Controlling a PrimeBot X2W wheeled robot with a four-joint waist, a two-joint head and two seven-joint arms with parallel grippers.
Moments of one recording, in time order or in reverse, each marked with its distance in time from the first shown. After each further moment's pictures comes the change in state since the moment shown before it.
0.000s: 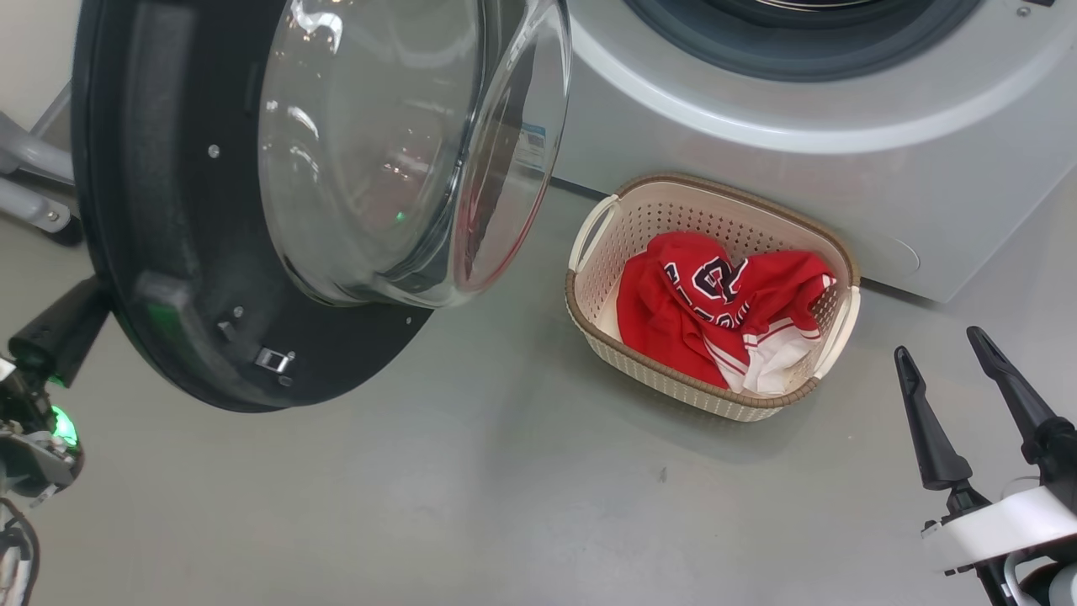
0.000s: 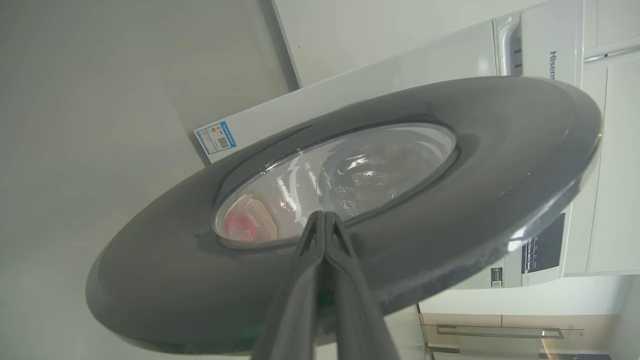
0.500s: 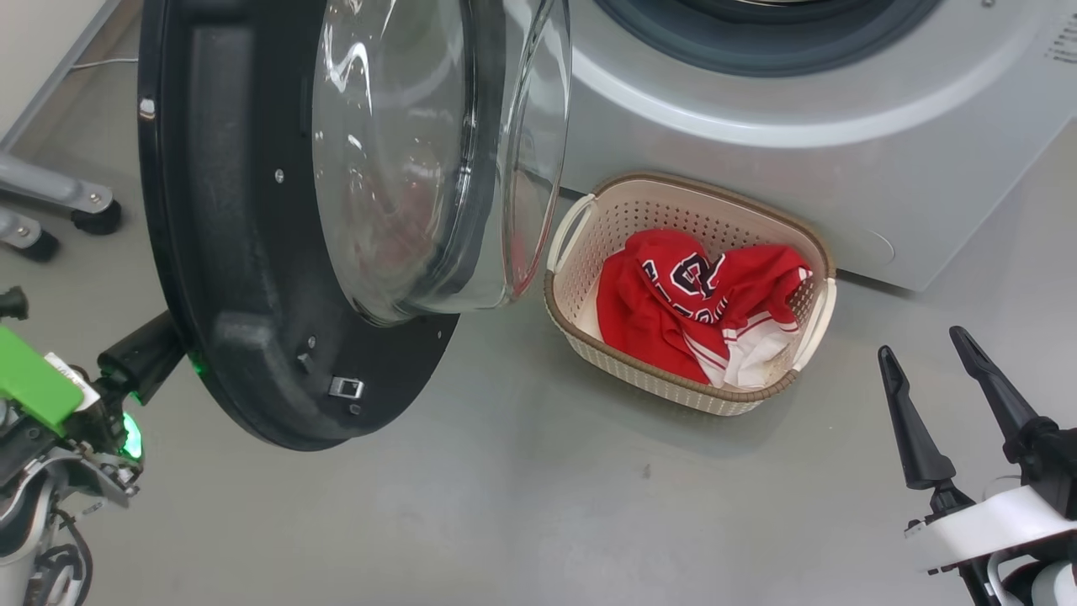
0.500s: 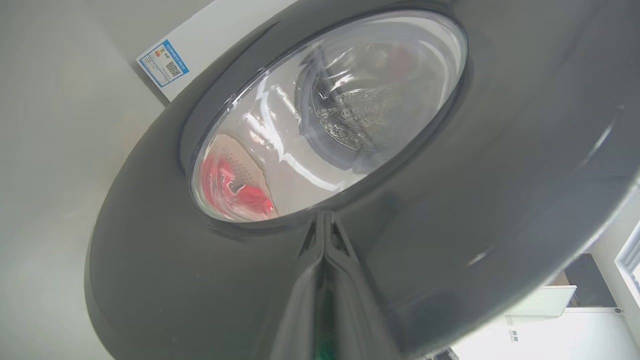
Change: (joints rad) left arm 0.036 -0.002 -0.105 -0.118 0.013 -0.039 0.093; right arm -0.008 0.021 0.018 0.000 0.004 -0.001 -0.001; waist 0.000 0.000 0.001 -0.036
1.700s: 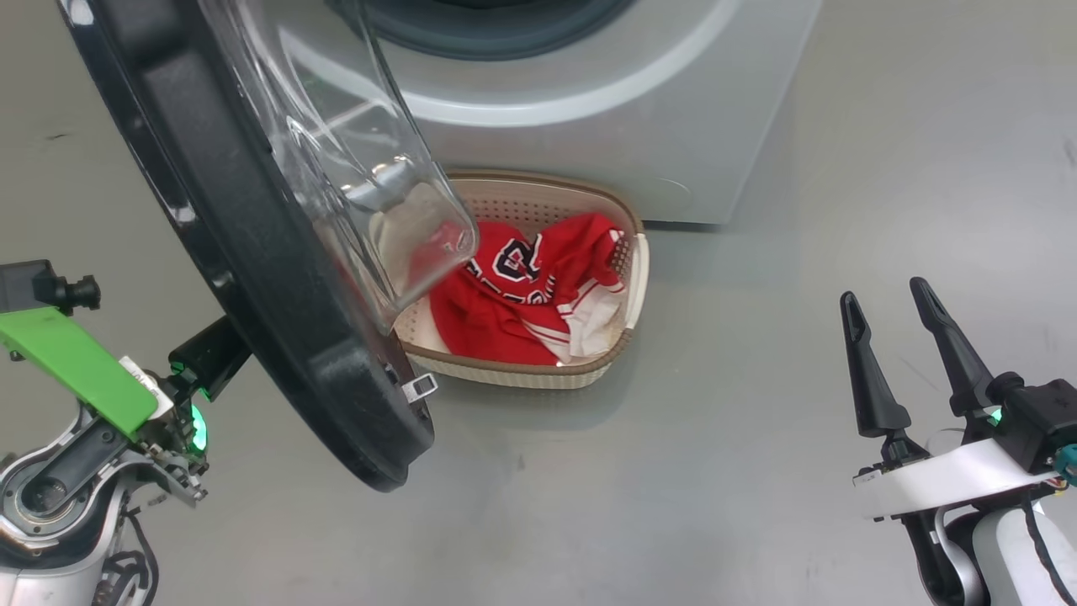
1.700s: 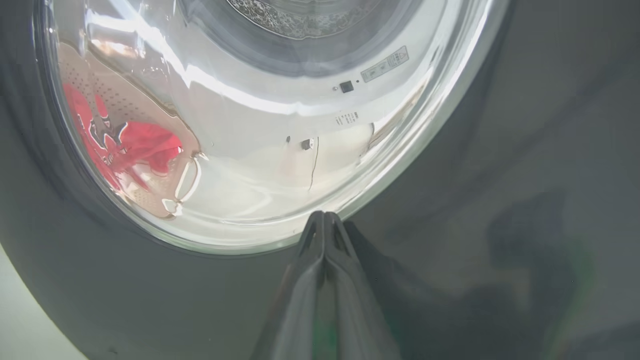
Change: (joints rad) left arm 0.010 -0.070 -0.061 -0.116 0.048 0.002 -0.034; right arm -0.143 0.107 0.040 0.100 0.051 0.007 -0.076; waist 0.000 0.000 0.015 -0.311
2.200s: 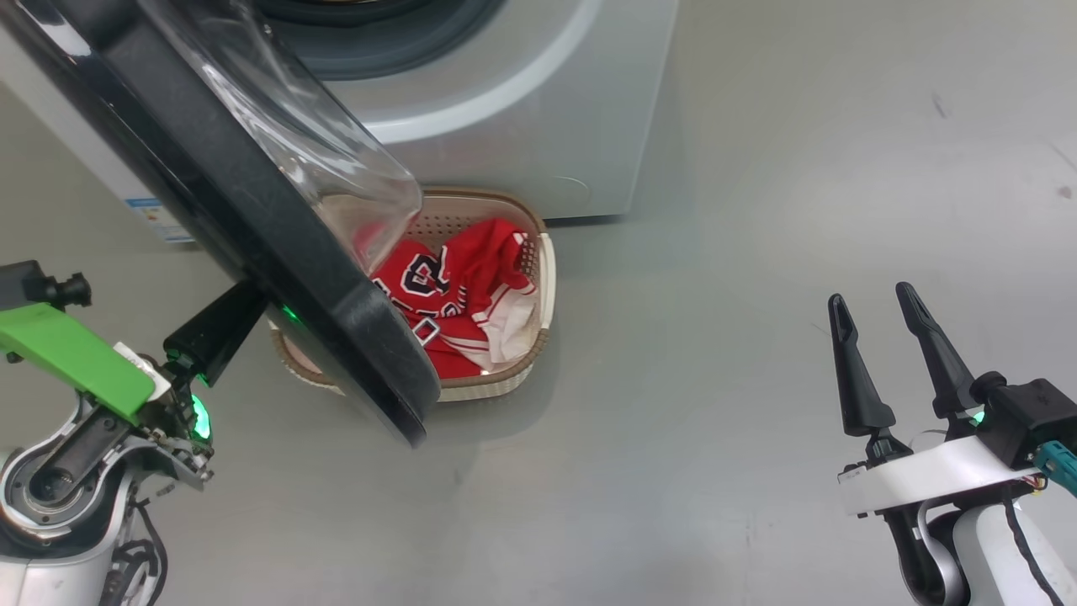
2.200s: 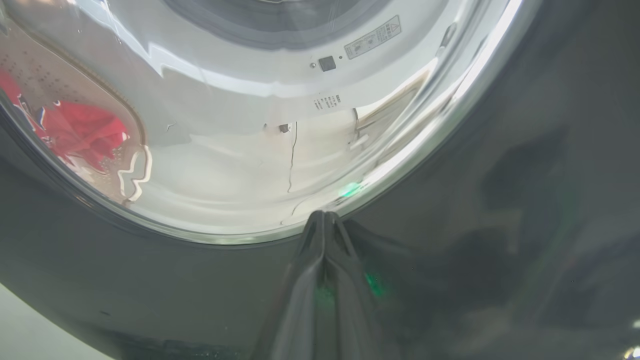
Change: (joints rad) left arm -0.014 -0.041 0.021 0.029 0.002 0.018 -0.055; right arm -0.022 0.031 0.009 0.065 0.009 0.012 -0.025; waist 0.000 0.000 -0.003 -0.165
